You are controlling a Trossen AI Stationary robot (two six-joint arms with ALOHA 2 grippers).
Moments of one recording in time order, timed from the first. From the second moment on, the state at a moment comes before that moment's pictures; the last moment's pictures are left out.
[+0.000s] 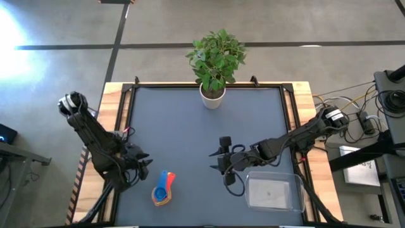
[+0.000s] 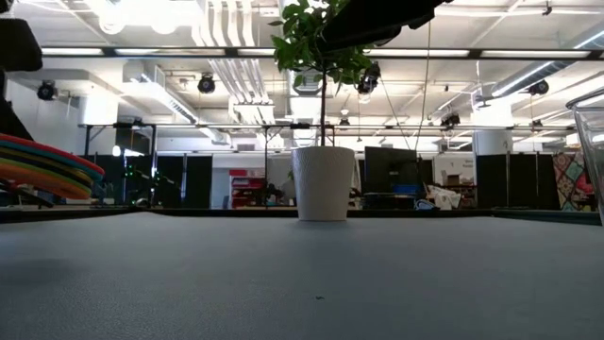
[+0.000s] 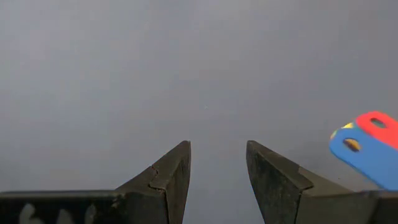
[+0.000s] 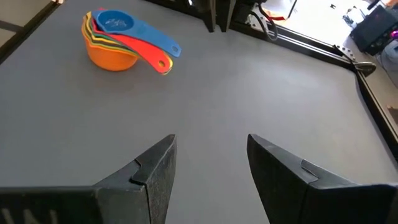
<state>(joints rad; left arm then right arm) -1.03 1.18 0.56 -0.90 -0.78 -1.80 0.39 1.57 1.08 -0.07 0.37 -0.08</state>
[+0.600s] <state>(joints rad) -0.78 1.22 0.55 -0.62 -0.61 -1.34 0.38 1.57 1.08 -0.07 0.43 -0.08</state>
